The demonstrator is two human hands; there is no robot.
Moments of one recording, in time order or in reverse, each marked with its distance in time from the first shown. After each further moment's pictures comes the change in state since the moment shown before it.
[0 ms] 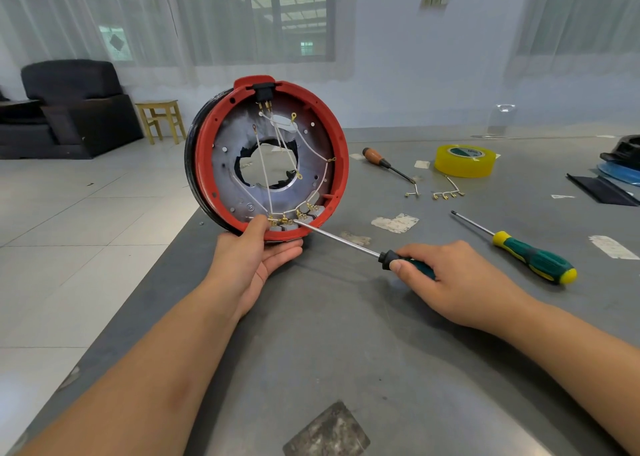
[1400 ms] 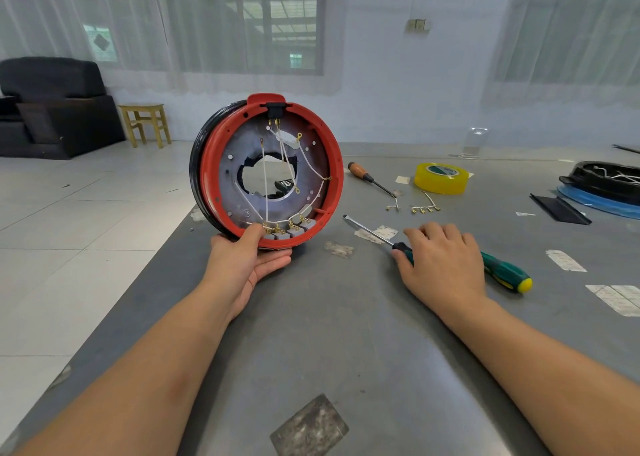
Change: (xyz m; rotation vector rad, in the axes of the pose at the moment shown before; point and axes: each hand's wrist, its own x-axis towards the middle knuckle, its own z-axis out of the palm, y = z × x) left_hand -0.007 0.003 0.006 0.031 0.019 0.013; right_hand 0.022 0.022 0.012 -0.694 0.375 0.234
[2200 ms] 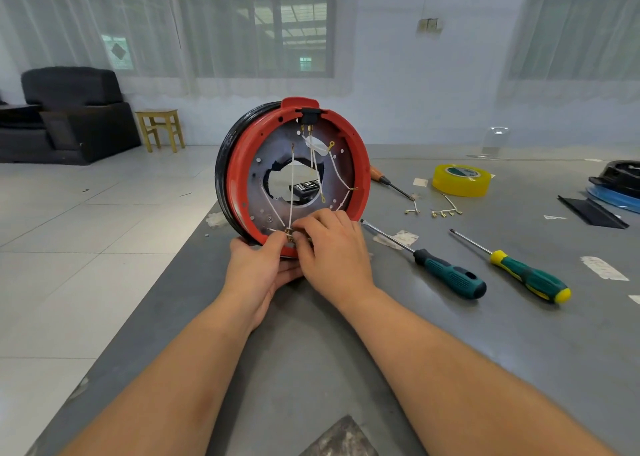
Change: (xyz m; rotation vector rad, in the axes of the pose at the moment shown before) left_hand -0.001 -0.002 0.002 0.067 -0.009 0.078; right_hand 0.033 -0.161 -0.012 0.711 0.197 -0.185
